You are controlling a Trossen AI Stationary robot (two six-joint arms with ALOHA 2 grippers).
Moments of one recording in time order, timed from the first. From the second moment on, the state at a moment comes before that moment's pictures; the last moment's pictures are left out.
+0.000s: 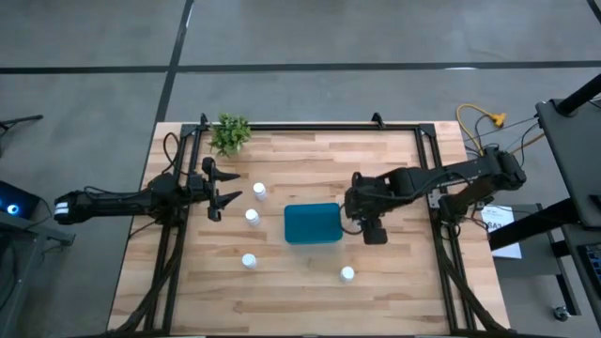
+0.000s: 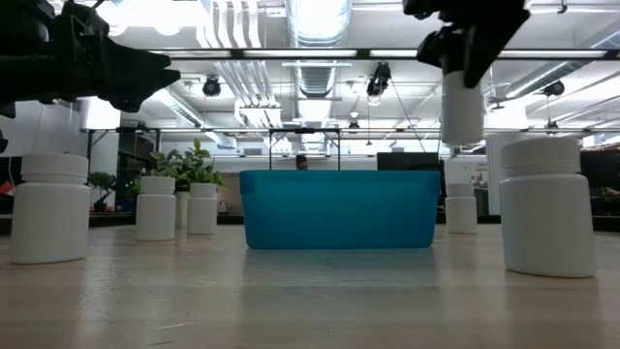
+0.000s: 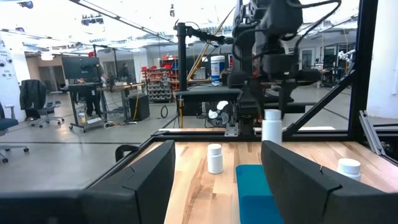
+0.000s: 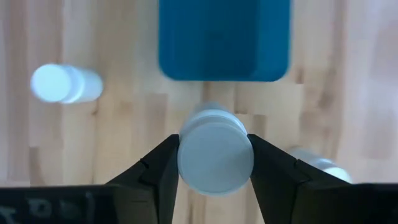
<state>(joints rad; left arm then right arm) 0.13 0.33 0.00 0.44 -0.03 0.06 0.15 1.49 1.31 -1.10 0.02 0.11</state>
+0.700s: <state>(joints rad) 0.13 0.33 0.00 0.44 -0.03 0.06 0.03 1.81 1.62 -1.16 0.05 -0.15</state>
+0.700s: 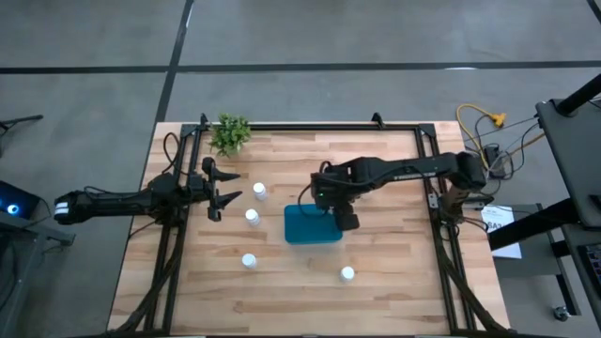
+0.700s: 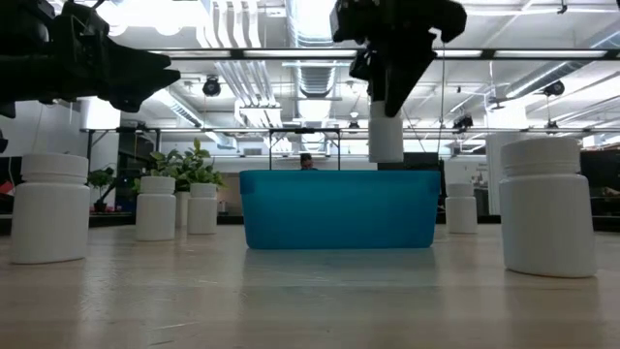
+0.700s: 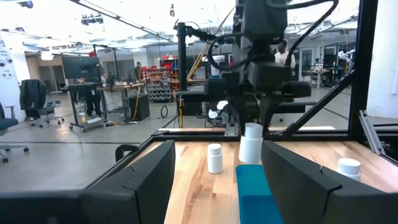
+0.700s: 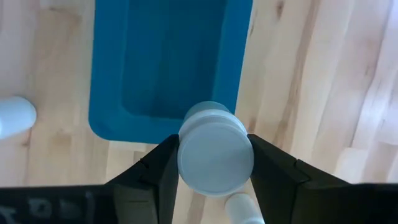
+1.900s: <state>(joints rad) 0.13 0.34 0.00 0.44 -0.03 0.06 0.02 1.83 1.36 -0.86 0.02 -0.14</state>
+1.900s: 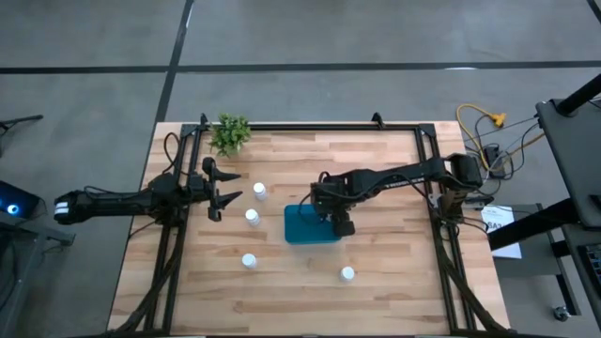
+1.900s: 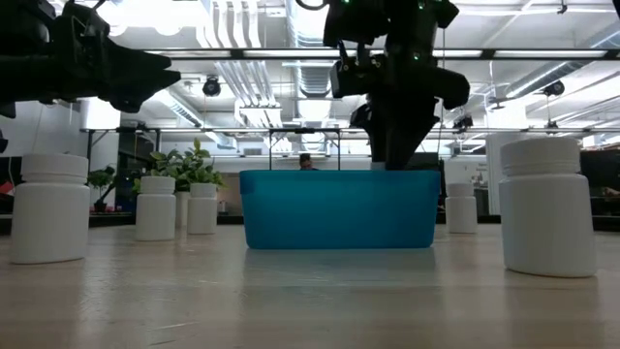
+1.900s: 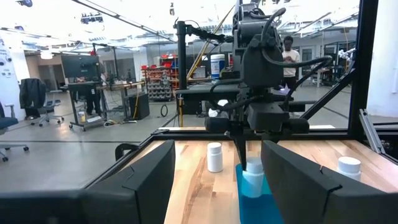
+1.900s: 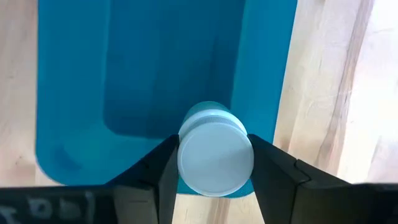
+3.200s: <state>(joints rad) 0.13 0.34 0.00 0.44 -0.03 0.06 0.02 1.82 1.35 -0.86 0.03 -0.15</state>
